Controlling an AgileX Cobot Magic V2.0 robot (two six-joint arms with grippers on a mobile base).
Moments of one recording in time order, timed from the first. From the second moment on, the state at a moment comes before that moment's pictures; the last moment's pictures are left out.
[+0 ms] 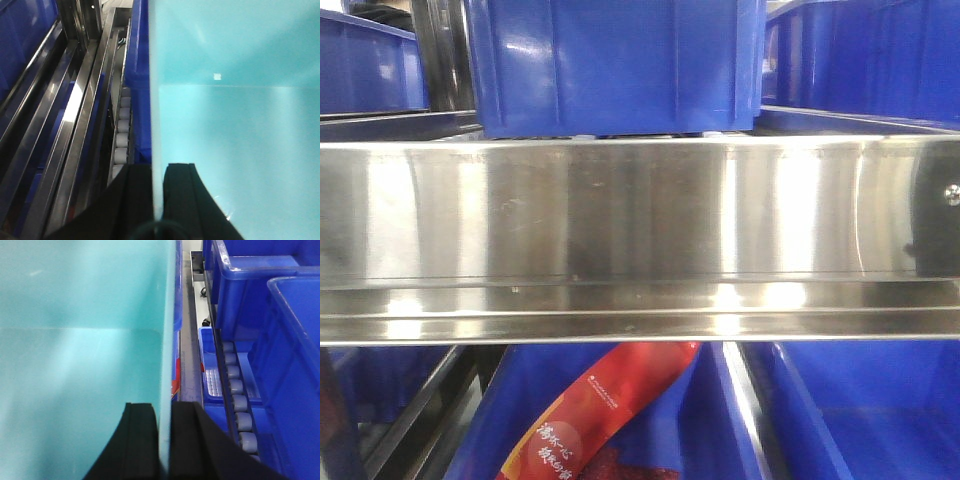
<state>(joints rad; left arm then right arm) -0.50 1.47 -1.78 0.52 1.02 -0.61 0.45 1.49 -1.77 -0.42 0.98 0.55</state>
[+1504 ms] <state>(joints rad) -0.49 1.46 -1.78 0.53 1.02 -0.61 0.45 1.49 -1.77 -0.44 0.87 0.55</state>
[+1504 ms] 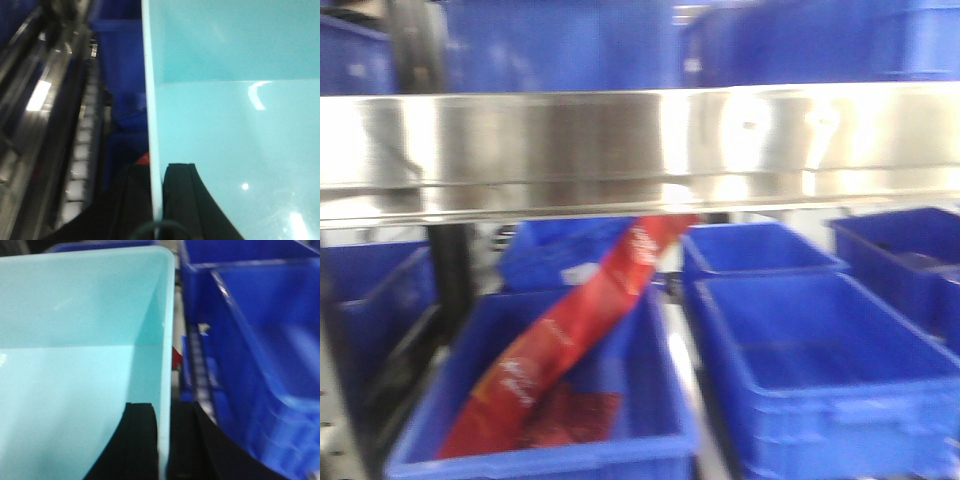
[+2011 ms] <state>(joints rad) -0.49 1.46 -1.78 0.53 1.02 -0.61 0.45 1.49 -1.77 -0.44 0.88 0.55</state>
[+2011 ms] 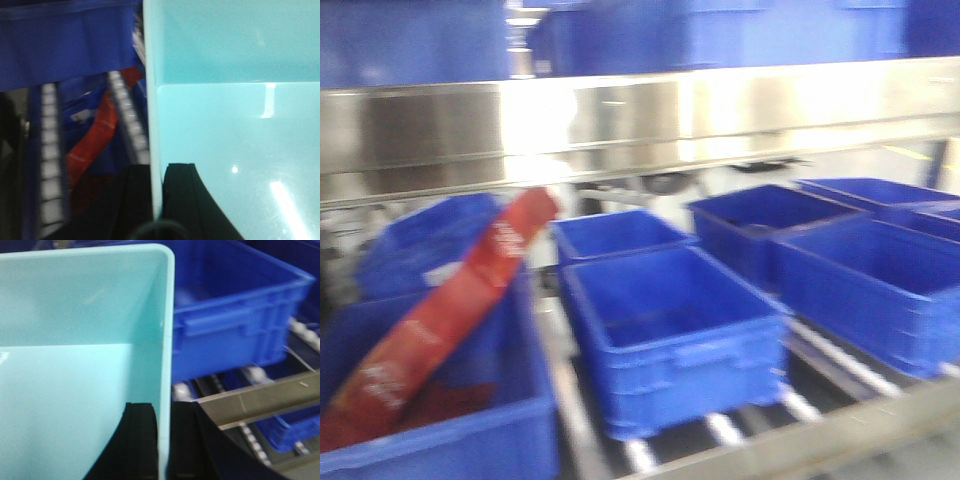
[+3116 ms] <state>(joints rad) -0.49 1.46 -1.78 0.52 1.02 -0.61 0.45 1.49 -1.77 -0.43 0.93 0.55</state>
